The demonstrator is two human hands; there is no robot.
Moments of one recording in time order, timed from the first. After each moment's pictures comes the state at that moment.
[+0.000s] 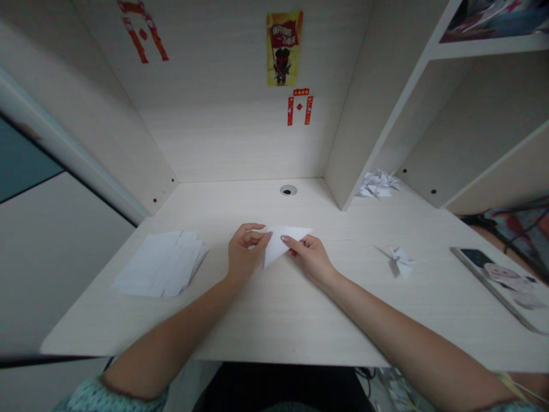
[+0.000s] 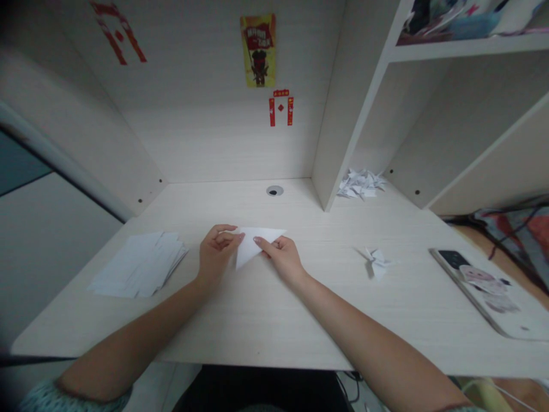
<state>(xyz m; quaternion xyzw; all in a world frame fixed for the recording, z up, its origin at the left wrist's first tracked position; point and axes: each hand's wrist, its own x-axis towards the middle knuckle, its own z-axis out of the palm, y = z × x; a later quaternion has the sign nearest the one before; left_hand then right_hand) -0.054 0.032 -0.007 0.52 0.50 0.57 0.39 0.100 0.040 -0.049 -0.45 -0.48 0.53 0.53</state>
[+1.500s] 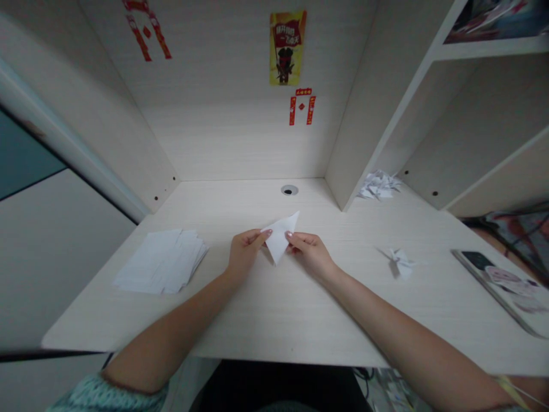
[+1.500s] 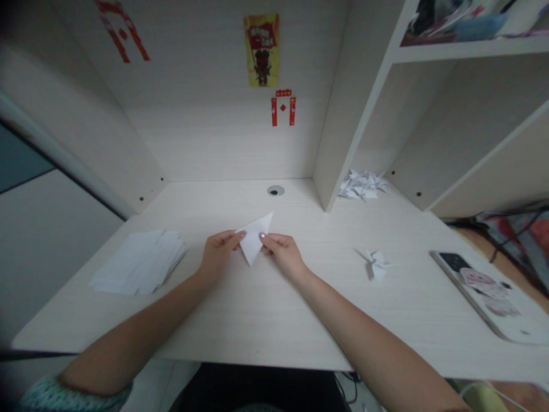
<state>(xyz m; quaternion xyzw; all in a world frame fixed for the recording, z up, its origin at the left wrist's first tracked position) -0.063 0.044 -0.016 0.56 0.52 0.48 0.43 0.107 0.049 -0.047 -0.41 -0.49 0.59 0.49</state>
